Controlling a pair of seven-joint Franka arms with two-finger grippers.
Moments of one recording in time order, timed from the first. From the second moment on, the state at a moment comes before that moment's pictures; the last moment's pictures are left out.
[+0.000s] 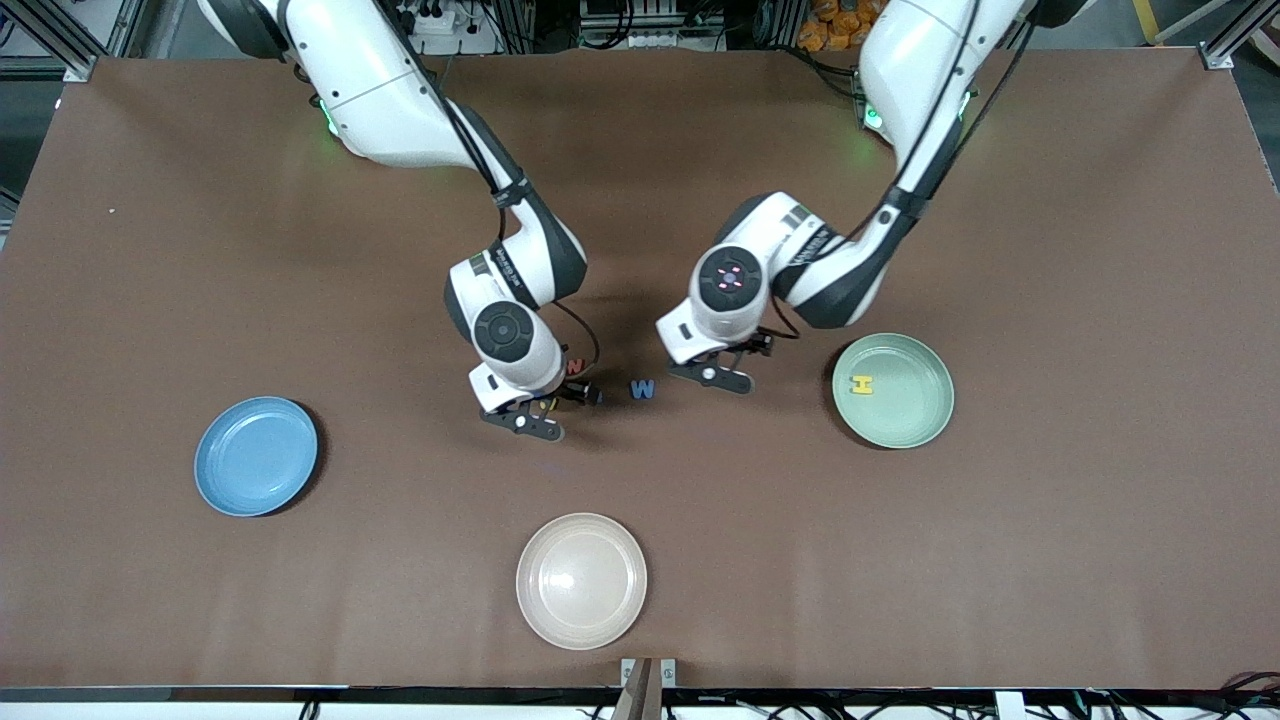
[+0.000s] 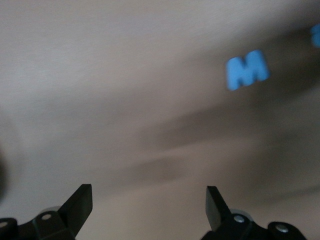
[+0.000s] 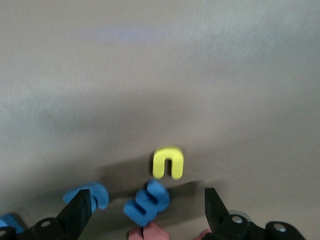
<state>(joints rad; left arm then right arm) -0.50 0.66 -0.26 -1.60 0.10 2.08 -0.50 0.67 0.74 -0.08 -1.64 0.17 2.30 0.76</state>
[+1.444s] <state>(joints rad) -0.51 0.71 -0.26 -1.54 0.08 2.13 -0.61 0.74 0.69 -0.08 -1.71 0.17 2.37 0.74</state>
